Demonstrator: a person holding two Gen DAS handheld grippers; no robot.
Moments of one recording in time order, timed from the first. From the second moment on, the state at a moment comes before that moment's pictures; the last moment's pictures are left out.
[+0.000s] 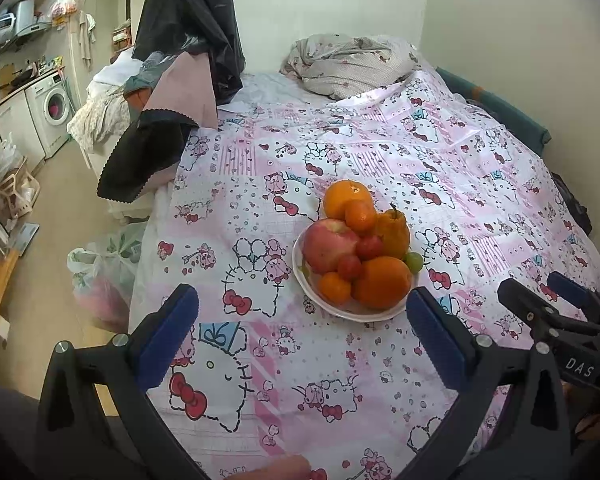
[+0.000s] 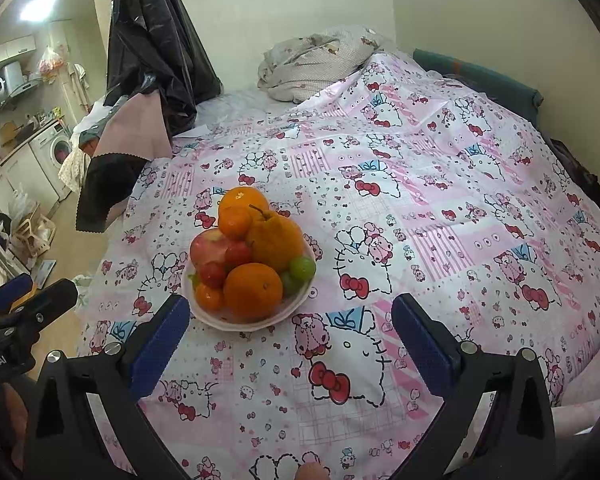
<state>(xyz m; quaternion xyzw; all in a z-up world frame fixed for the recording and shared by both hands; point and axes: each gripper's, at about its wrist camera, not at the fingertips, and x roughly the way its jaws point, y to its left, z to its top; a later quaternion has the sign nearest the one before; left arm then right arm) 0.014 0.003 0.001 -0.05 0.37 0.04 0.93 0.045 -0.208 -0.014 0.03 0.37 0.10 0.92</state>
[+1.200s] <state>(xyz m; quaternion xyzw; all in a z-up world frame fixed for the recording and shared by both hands) 0.011 0.002 0.002 -0.06 0.37 0.04 0.93 0.045 -0.208 -0.014 0.03 0.37 0.10 0.92</state>
